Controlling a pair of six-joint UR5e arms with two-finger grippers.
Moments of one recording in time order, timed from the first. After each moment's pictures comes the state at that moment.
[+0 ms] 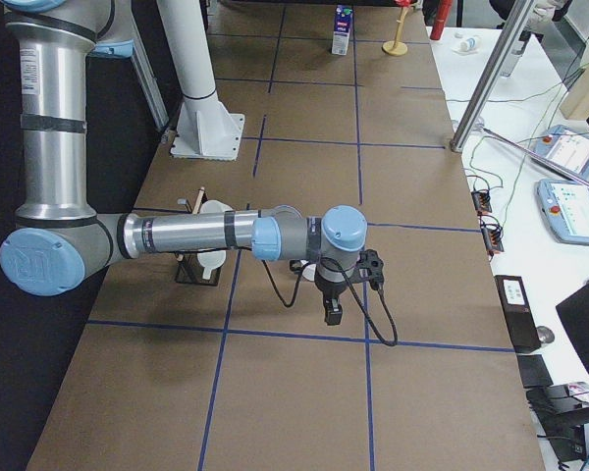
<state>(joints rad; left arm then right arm) -1.56 -1.44 -1.81 -1.53 -2.35 0.06 1.50 -1.63 1.73 -1.65 2.33 -0.10</state>
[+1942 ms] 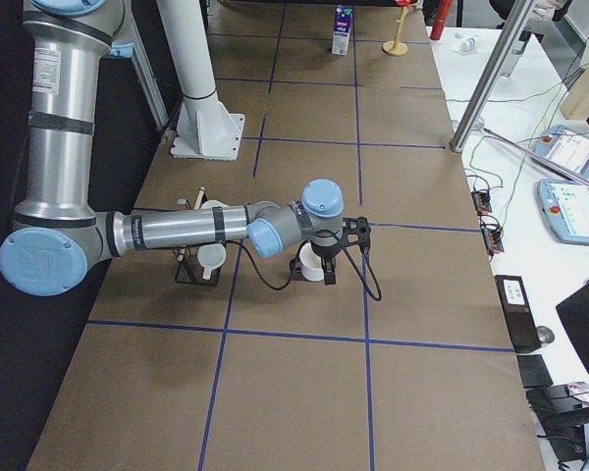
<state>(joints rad) -1.55 -1.49 -1.76 -1.64 -2.35 0.05 1.26 -1.72 1.80 -1.15 2.31 0.48</state>
